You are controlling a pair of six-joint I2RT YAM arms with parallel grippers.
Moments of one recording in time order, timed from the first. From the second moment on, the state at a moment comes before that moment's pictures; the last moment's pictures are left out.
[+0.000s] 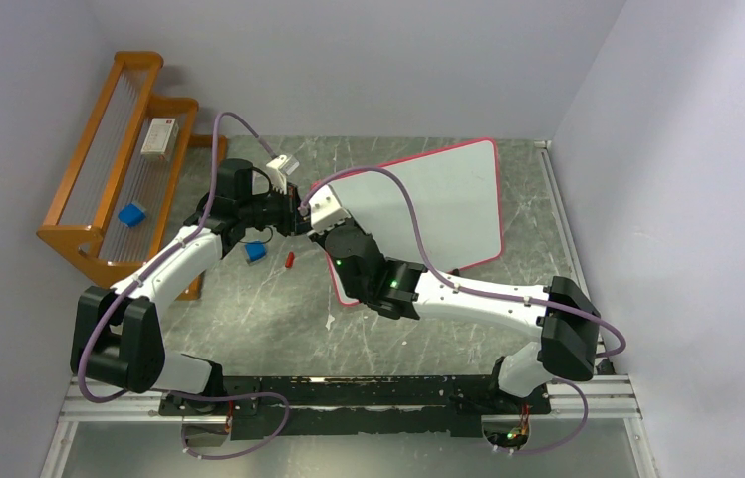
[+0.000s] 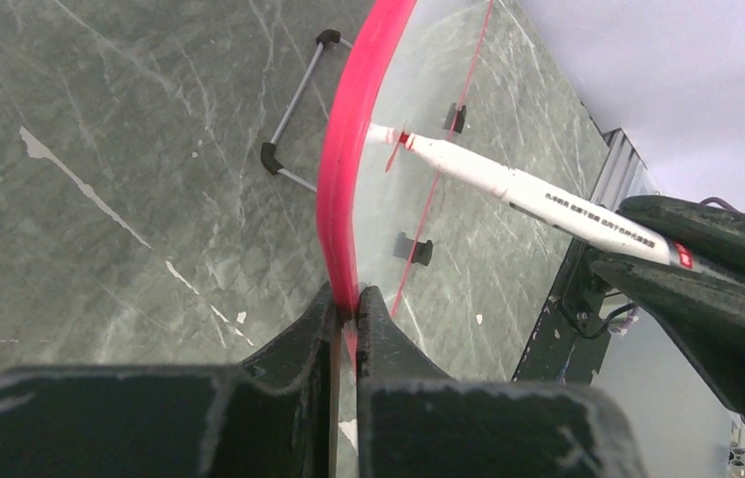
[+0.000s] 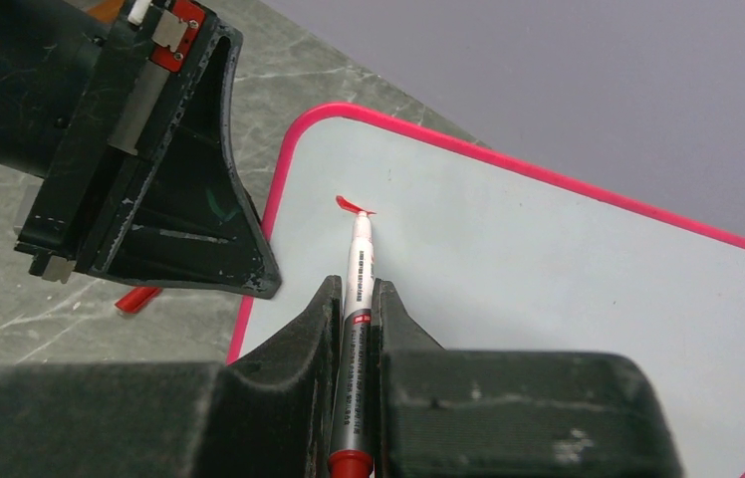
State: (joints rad) left arm -0.28 1.39 0.95 -0.08 0.79 -0.25; right arm 1.18 1.52 1.16 0.17 0.83 -0.24
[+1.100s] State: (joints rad) left arm -0.28 1.39 0.95 -0.08 0.79 -0.25; right arm 1.16 1.46 1.12 0.16 0.77 -0.21
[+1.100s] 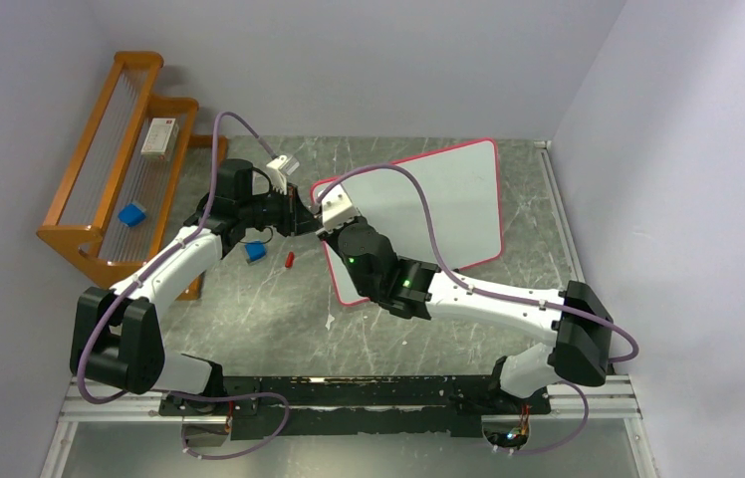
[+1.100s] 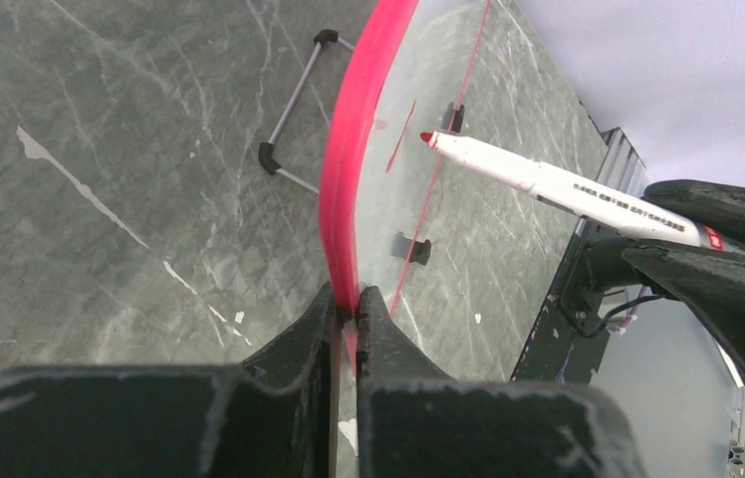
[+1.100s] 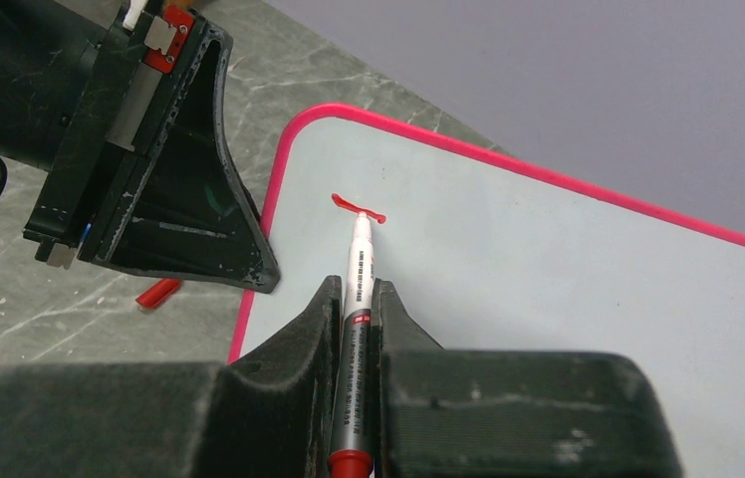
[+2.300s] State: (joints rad) left arm -0.28 1.39 0.95 -0.09 0.78 -0.25; right arm 1.16 1.49 1.12 0.17 0.78 -0.22
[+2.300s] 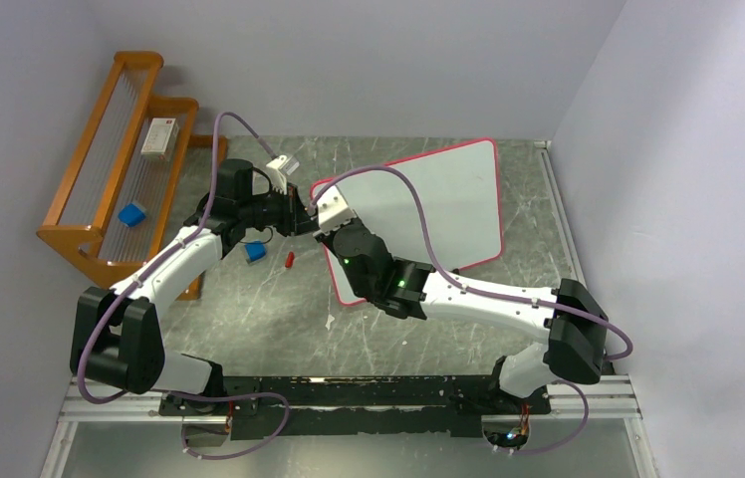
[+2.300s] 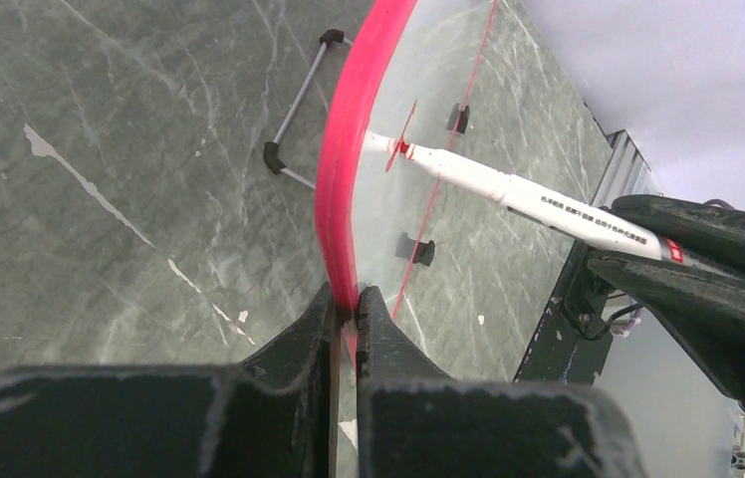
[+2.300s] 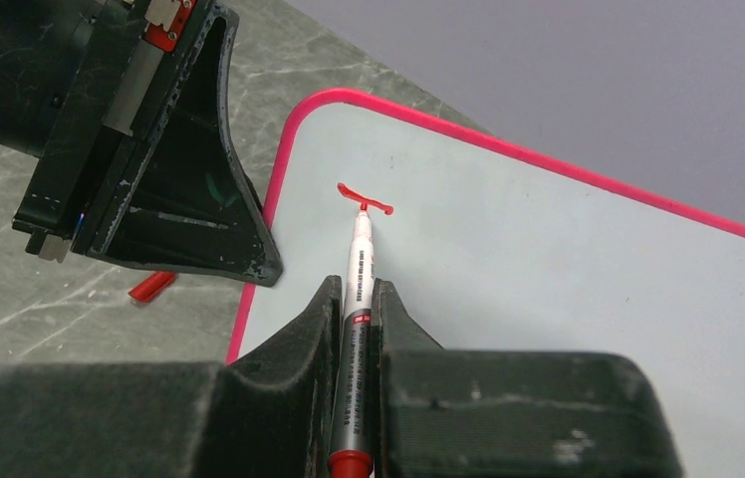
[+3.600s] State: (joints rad) left arm -0.28 1.39 0.95 -0.09 0.77 -0.25; right arm 1.19 1.47 1.13 -0.05 0.75 -0.08
